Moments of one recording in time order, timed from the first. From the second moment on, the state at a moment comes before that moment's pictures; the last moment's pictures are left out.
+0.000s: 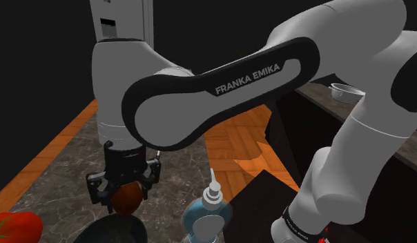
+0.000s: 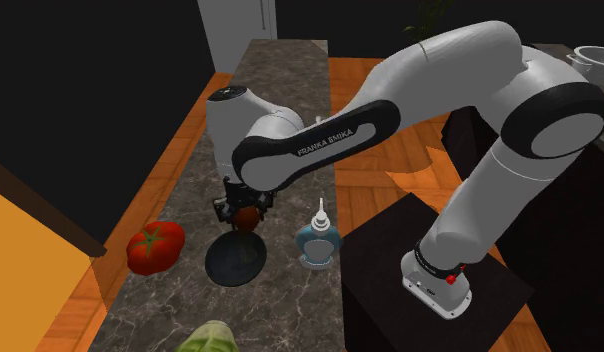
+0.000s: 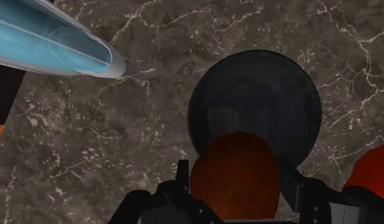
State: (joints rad) arm 0.29 -0.01 0.60 -2.04 0.16 2.06 1.00
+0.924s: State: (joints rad) arm 0.37 0.16 0.65 -2.02 0.05 2.18 1.17
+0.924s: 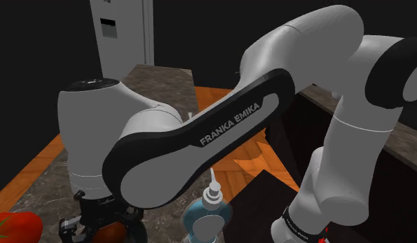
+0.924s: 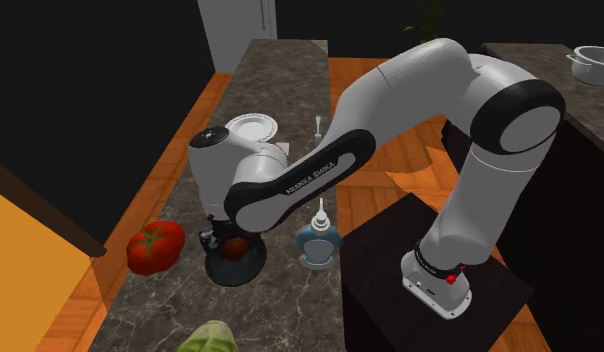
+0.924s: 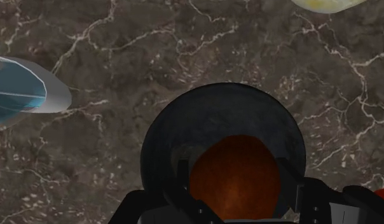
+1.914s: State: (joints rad) arm 0.38 0.19 0.65 -2.04 0.02 2.24 1.18
